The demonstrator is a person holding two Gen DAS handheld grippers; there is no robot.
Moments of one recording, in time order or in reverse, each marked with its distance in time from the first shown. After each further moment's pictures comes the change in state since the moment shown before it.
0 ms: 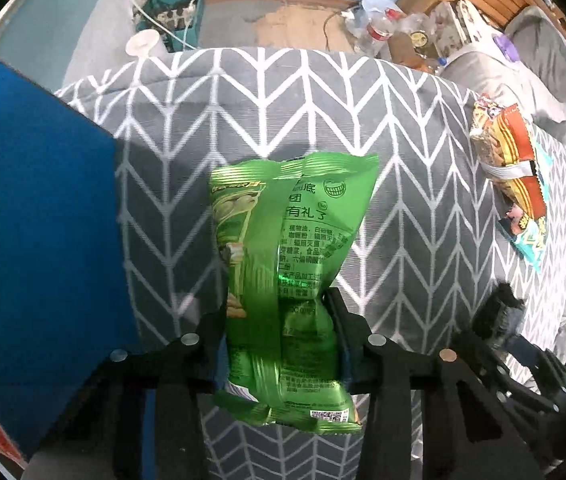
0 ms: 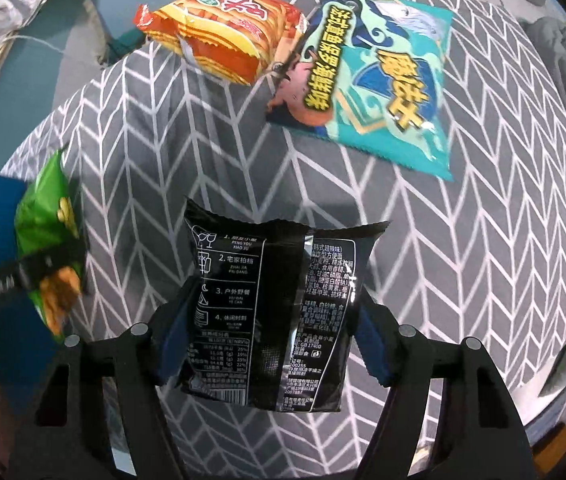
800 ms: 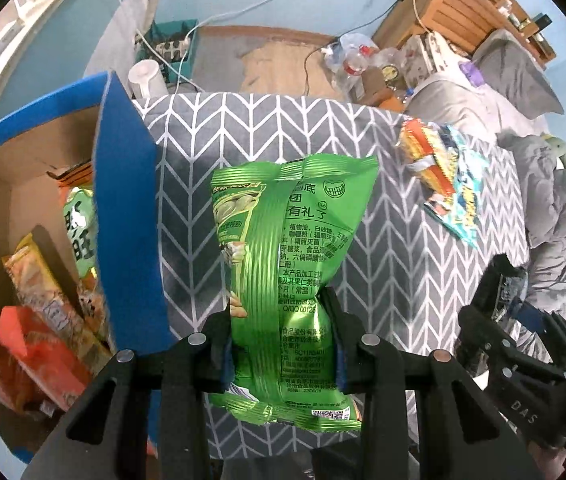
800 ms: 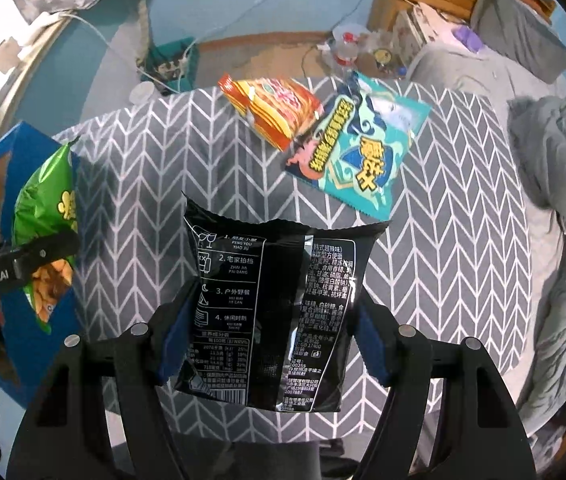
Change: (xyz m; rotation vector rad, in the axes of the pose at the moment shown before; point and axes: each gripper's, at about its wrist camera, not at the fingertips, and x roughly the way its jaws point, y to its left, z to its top) left arm -0.084 0.007 -0.055 0.002 -0.136 -0.089; right arm -0.111 0.006 -0.031 -0.196 -0.140 -0.044
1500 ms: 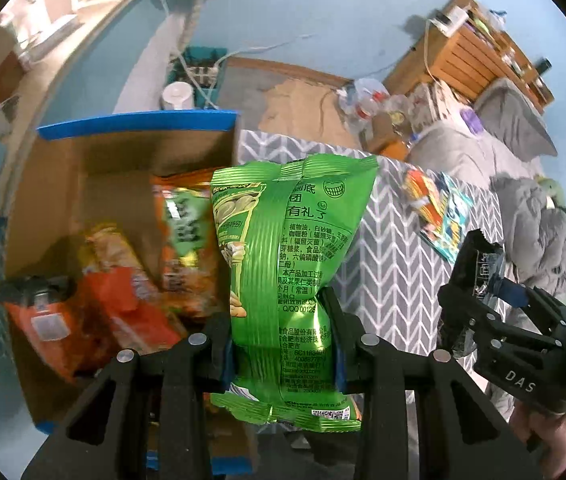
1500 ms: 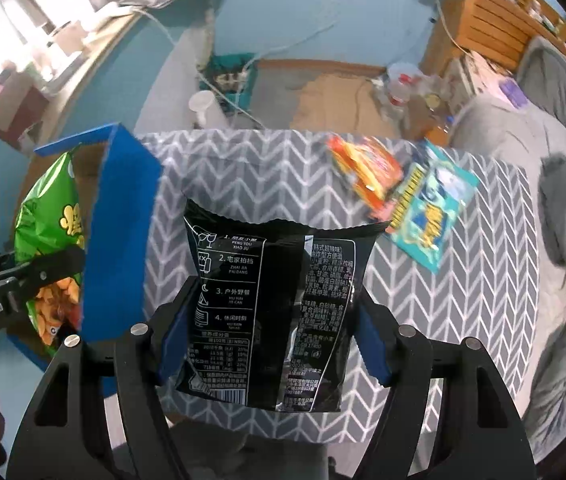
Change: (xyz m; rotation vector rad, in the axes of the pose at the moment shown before) left arm -0.077 0.063 -0.026 -0.106 -0.131 -0.011; right arm -0.034 0.074 0.021 -0.170 -0.062 0.105
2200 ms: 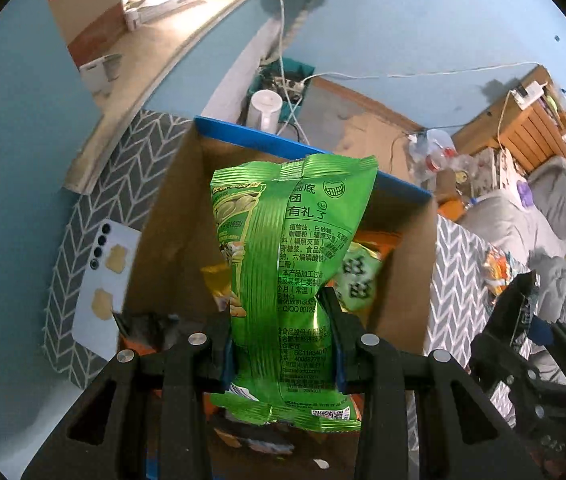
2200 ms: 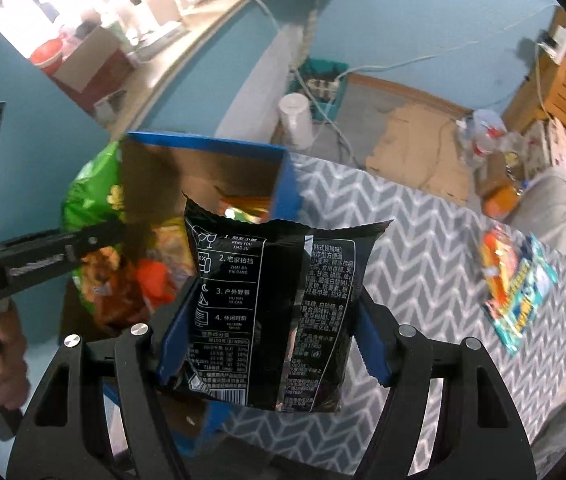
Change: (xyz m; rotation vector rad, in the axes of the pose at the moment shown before) left arm -0.011 0.138 0.020 -0.224 -0.057 0.098; right arm 0.021 0.132 0.053 -0.212 0.011 0.168
